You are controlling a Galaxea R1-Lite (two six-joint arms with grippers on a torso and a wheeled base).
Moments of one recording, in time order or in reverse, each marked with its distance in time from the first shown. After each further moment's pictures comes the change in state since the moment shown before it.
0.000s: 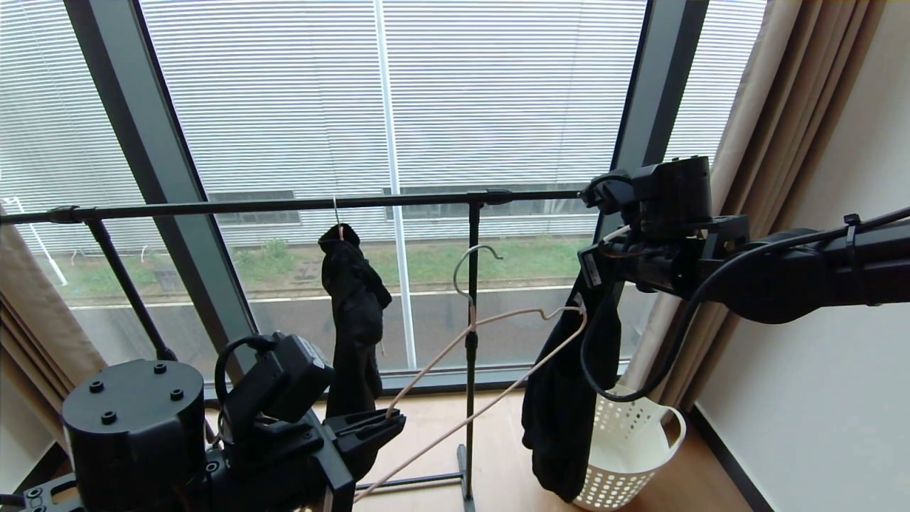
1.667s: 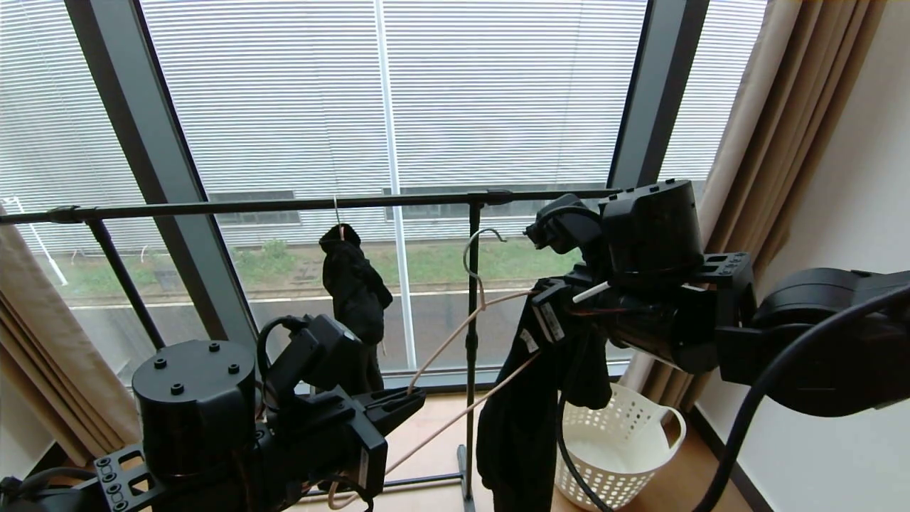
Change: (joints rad) left arm 0.003 0.126 -0.064 -0.093 0.011 -0.063; right arm 0.277 -0.131 0.161 -0.003 -0.029 0.008
